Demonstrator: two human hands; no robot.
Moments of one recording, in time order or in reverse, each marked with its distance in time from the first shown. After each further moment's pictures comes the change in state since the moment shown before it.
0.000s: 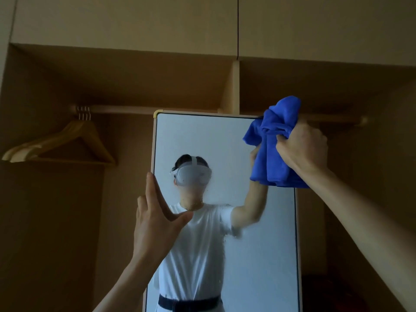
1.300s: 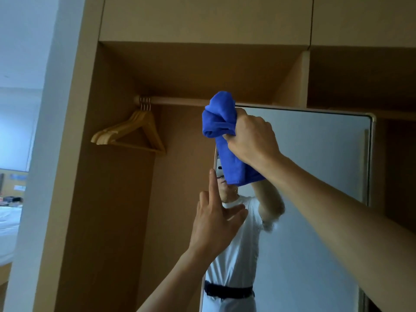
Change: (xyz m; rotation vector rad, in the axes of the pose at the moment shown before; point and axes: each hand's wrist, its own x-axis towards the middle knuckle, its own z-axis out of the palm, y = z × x) left_hand -0.012 0.005 -0.027 -0.012 -0.222 -0.011; right_hand -0.052 -0.219 0.038 0.167 -0.357 -0.404
